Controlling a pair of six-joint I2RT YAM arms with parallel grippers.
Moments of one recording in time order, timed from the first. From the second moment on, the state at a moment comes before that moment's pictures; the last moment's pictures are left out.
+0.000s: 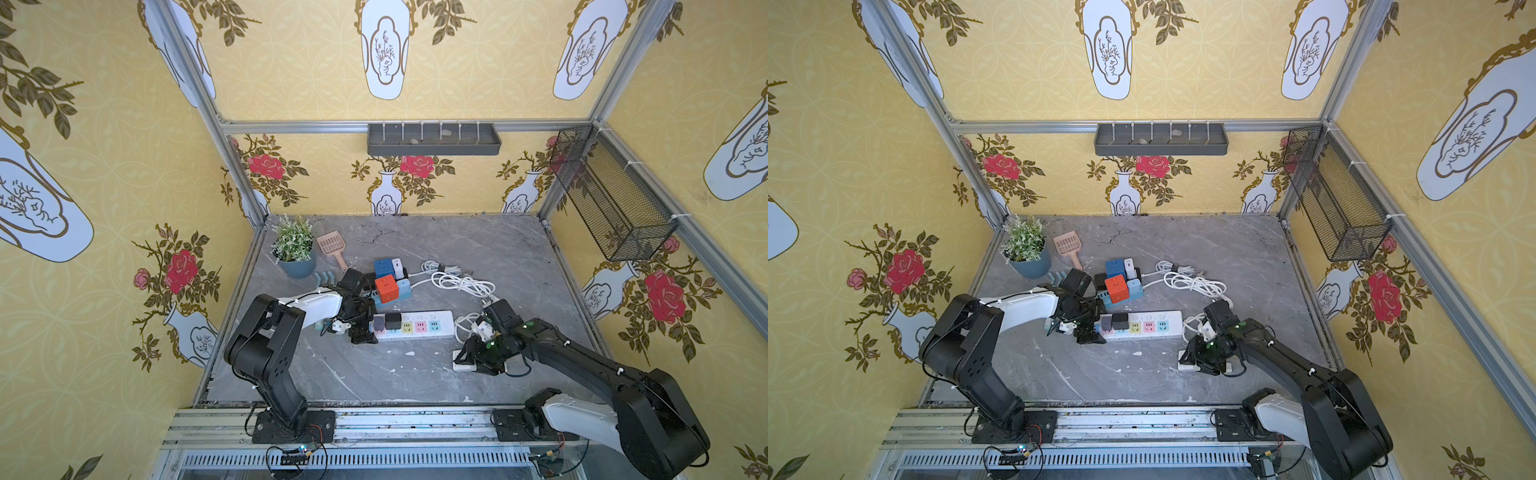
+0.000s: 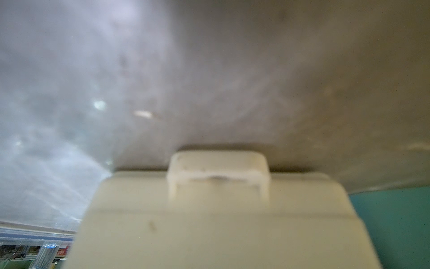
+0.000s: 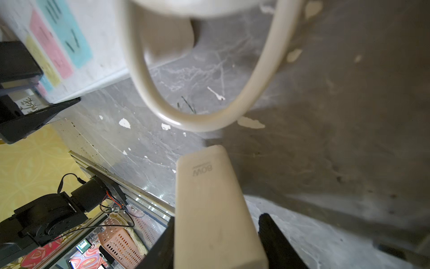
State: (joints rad) left arm -0.47 1.72 0.86 -0.48 0.41 -2.08; right arm 0.53 1.18 0.50 -0.66 -0.54 0.70
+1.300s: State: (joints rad) left arm -0.47 1.71 0.85 -0.47 0.41 -2.08; right arm 0.74 1.26 0.94 -0.91 -0.21 0.68
